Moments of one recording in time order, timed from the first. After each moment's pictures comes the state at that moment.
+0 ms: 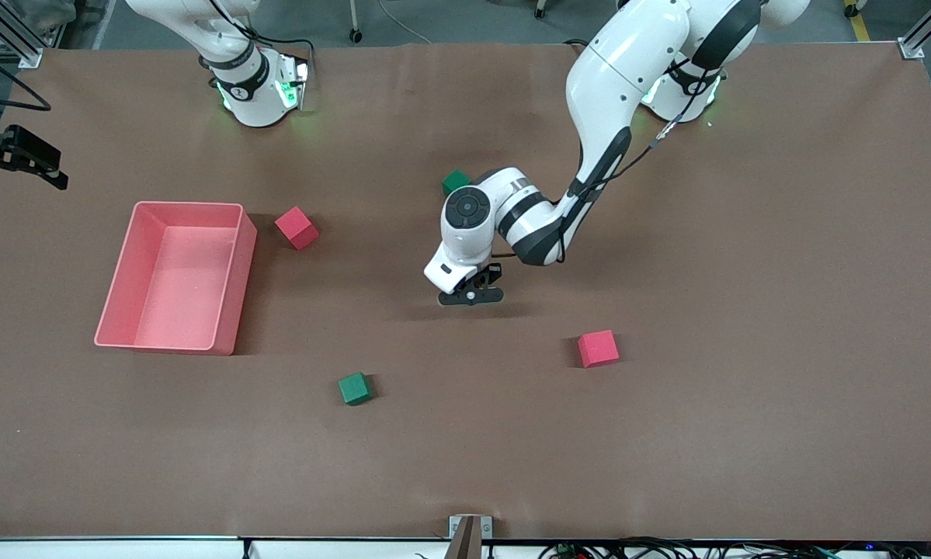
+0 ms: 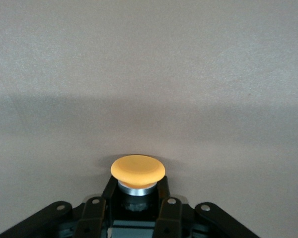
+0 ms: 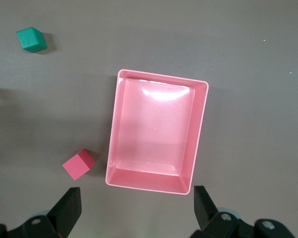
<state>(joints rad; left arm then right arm) -0.67 0.86 -0.19 -1.46 0.18 2.33 -0.98 0.01 -0.11 -0.09 -1.67 -0.03 1.56 -0.19</state>
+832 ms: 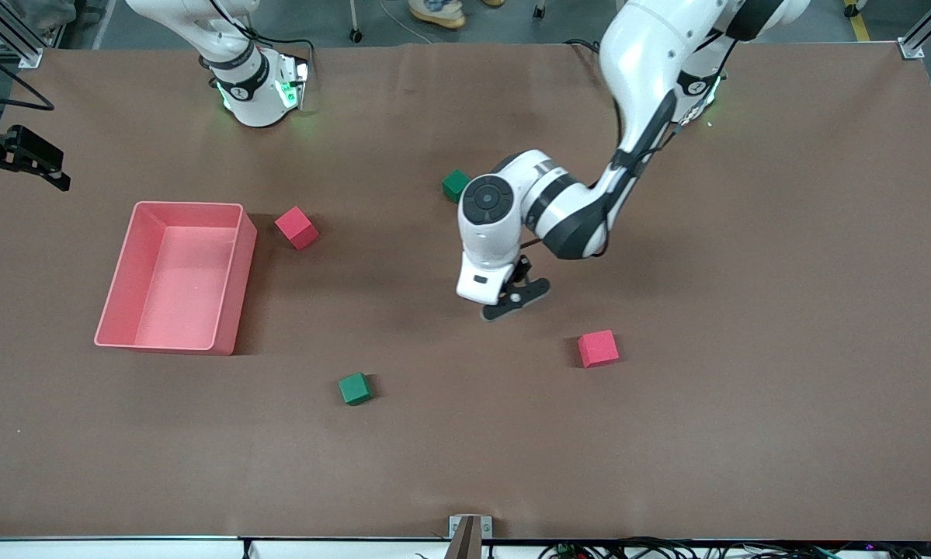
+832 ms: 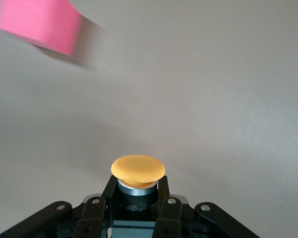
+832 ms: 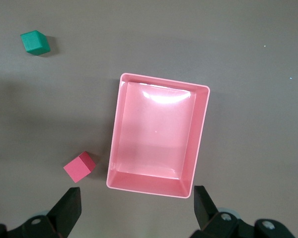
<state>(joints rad) -0.60 0.67 -0.15 -1.41 0.19 2.03 -1.32 0.01 -0.11 -0.08 -1.66 -0.03 1.57 -0.19</state>
